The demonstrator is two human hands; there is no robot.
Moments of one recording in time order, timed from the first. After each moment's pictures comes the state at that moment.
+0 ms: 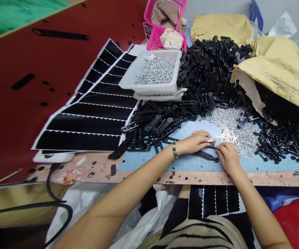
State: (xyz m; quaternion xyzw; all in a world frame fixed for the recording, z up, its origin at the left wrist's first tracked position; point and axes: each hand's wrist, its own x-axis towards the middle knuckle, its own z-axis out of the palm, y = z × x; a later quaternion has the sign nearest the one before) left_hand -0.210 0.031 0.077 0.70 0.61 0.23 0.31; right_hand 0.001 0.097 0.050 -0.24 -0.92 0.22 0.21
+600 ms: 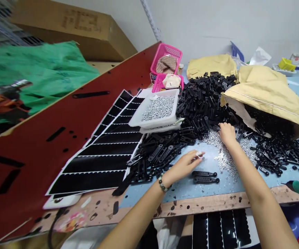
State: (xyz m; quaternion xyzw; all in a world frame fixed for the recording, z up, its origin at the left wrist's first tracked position) left_hand -0.227 0.007 0.101 0.58 0.68 0.35 0.30; right_hand -0.117 0.224 0.073 -0.33 -0.90 0.15 0.24
